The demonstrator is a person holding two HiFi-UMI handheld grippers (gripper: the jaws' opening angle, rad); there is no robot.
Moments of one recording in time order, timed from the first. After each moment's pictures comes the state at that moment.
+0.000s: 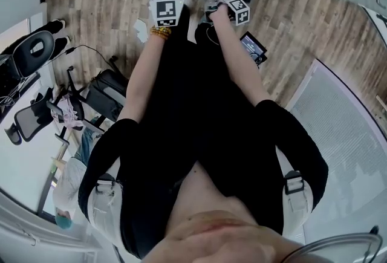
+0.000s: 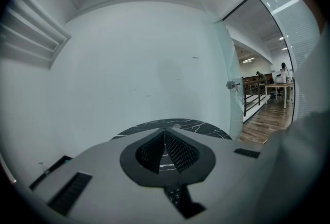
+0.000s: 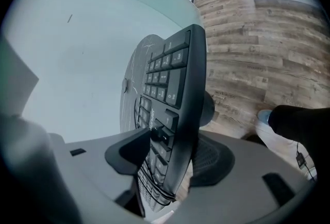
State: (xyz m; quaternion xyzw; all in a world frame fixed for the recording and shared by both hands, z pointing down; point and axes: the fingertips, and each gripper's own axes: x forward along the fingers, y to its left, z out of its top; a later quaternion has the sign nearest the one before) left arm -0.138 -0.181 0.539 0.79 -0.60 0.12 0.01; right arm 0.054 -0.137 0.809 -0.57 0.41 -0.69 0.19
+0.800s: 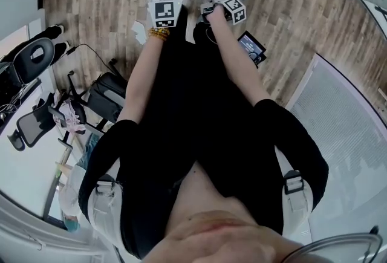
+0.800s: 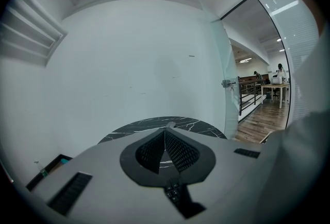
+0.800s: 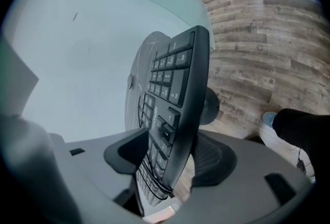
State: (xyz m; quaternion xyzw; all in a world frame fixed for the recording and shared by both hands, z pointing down) left arm -0.124 -0.179 0.551 0.80 -0.59 0.13 0.02; right arm 0.048 -0.135 0.807 -0.55 0.44 -0.69 0.19
